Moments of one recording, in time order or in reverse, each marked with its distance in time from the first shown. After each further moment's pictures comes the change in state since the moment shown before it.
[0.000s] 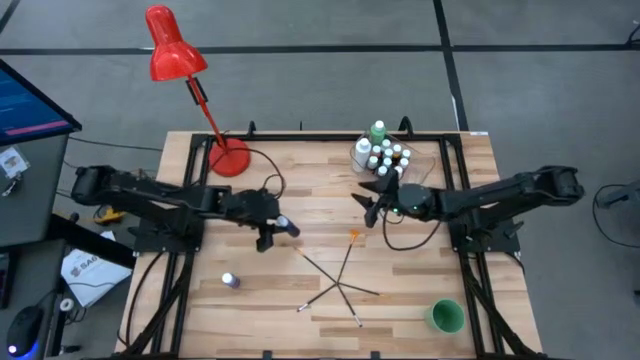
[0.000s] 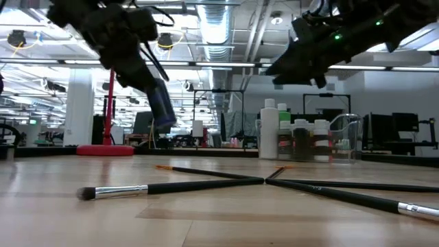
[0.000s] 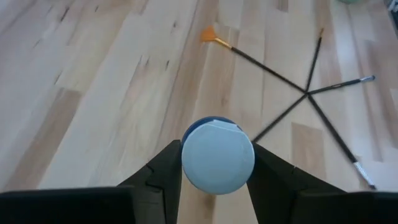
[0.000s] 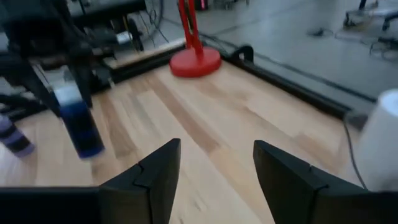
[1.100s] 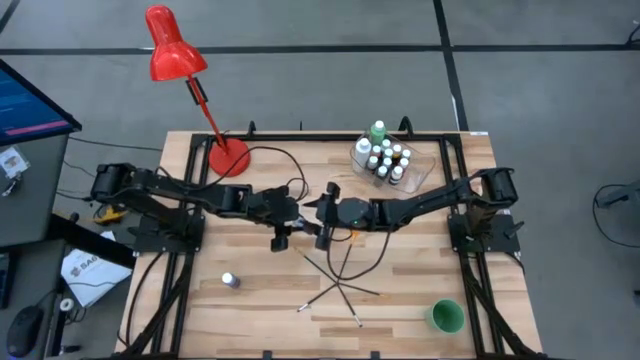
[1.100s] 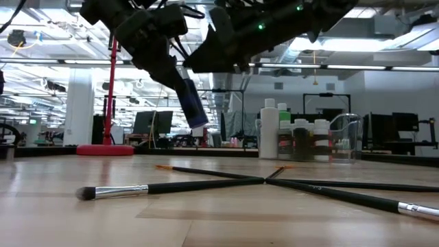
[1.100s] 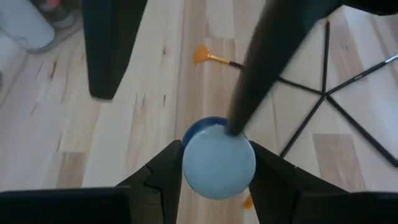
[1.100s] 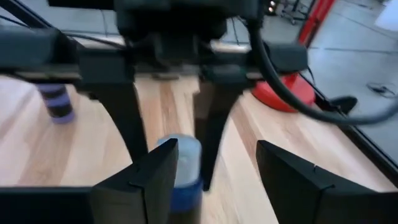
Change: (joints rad) left arm 0.017 0.221 0.185 0.006 -0.002 0.238; right arm 0.094 0.564 0.546 -0.009 -0.142 -0.340
